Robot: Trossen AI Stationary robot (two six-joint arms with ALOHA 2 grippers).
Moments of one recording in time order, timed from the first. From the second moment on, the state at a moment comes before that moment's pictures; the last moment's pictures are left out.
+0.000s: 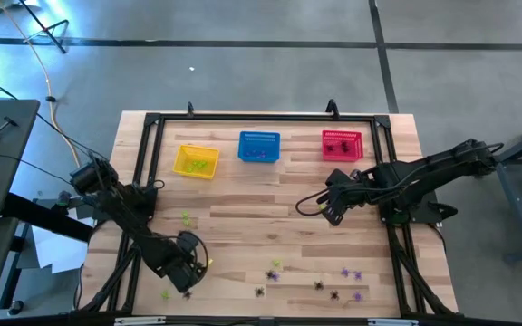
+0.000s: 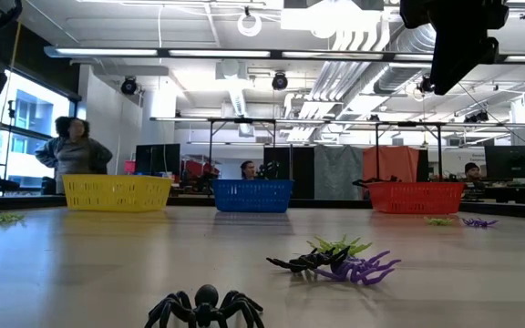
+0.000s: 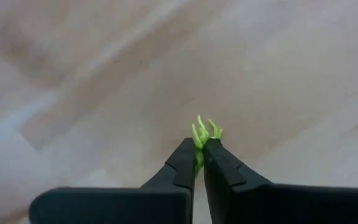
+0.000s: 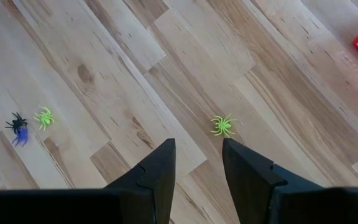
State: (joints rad) left arm -0.83 1.69 0.92 -0.78 -0.11 -1.79; right arm 0.28 1.21 1.06 -1.04 0.23 0.92
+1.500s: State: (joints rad) left arm 0.34 1.49 0.84 -0.81 -0.34 -0.54; right arm 0.28 1.21 1.06 -1.03 0.23 0.92
